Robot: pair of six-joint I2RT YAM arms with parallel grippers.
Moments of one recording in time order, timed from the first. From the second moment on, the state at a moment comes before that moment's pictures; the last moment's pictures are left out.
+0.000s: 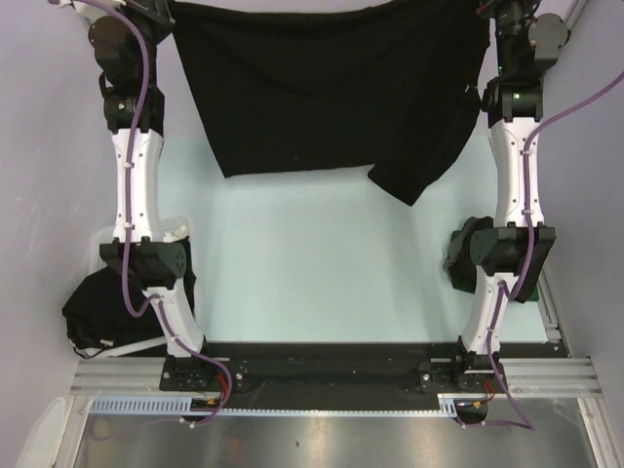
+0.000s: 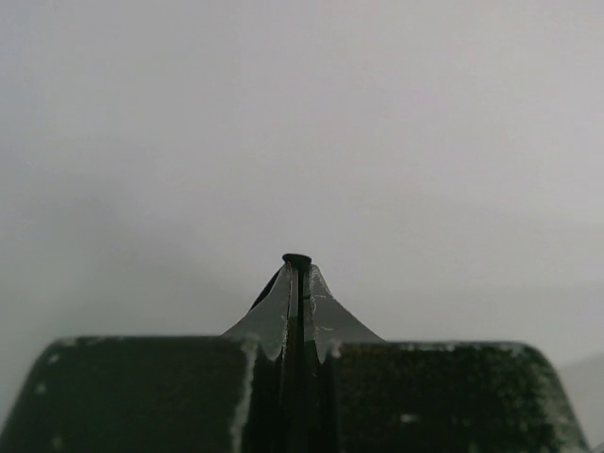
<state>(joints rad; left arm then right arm) 0.03 1.97 2.49 -0.13 -0.05 -0.65 0.00 2.12 2.65 0.15 -0.10 0.21</state>
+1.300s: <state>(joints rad) -0.20 0.95 1.15 -0.37 -0.09 -0.58 0.09 1.21 1.44 -0.53 0.19 0.25</state>
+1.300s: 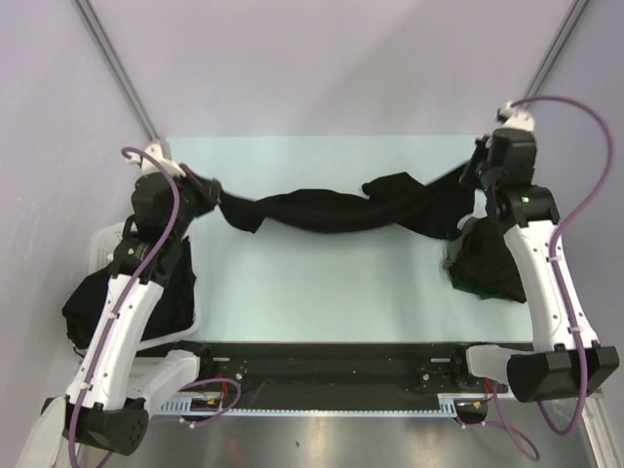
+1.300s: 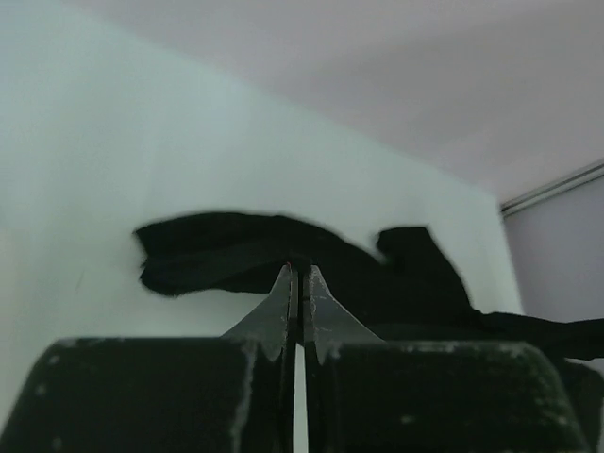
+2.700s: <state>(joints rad) -0.20 0.95 1.13 -1.13 -0.12 -0.65 -0.10 1.61 1.46 -1.26 -0.11 0.41</state>
